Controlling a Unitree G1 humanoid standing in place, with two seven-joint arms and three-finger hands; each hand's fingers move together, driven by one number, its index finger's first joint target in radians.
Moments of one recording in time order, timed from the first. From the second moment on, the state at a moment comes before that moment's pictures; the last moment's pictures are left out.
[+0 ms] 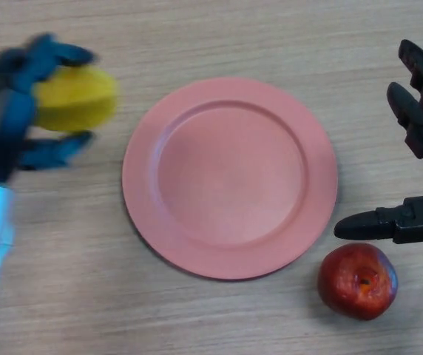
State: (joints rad) left arm -0.31 0.39 0.06 0.04 0.62 -0.26 0.09; right arm -0.07 -0.27 -0.12 -0.56 0.14 0.40 0.17
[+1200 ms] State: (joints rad) left arm -0.18 0.20 -0.10 -0.16 0.56 0.06 -0.17; right arm -0.14 -0.26 -0.07 -0.55 0.01 0.40 0.14
